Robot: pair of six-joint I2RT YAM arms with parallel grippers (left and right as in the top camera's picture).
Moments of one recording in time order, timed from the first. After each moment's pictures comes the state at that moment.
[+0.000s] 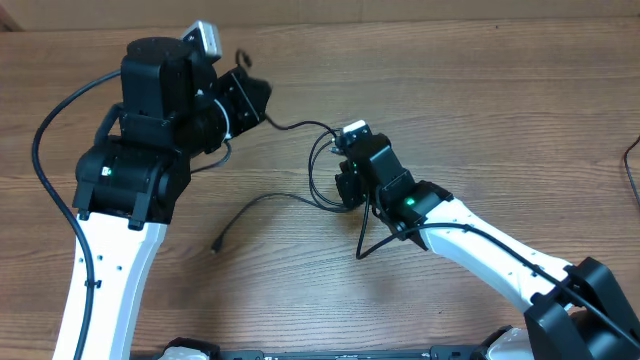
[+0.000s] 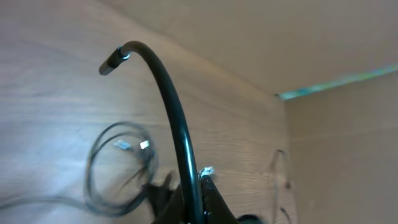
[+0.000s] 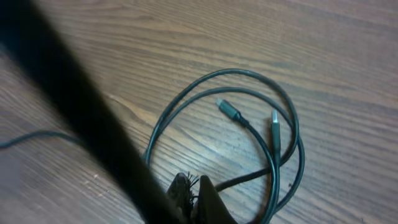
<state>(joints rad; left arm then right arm) -0.22 1.33 1.58 -0.84 0.31 -0.73 0.65 1.58 0.95 -0.16 0.08 0.18</state>
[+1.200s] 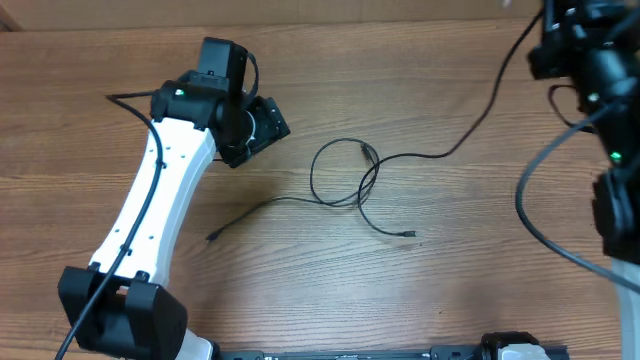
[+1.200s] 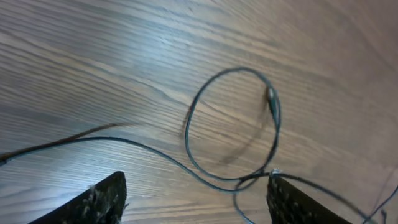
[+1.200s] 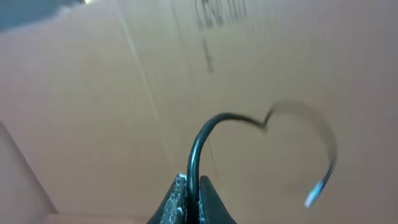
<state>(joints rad) -0.24 1.70 1.58 -1.08 0.22 -0.72 0.04 1.19 1.63 -0.37 -0.21 0.26</state>
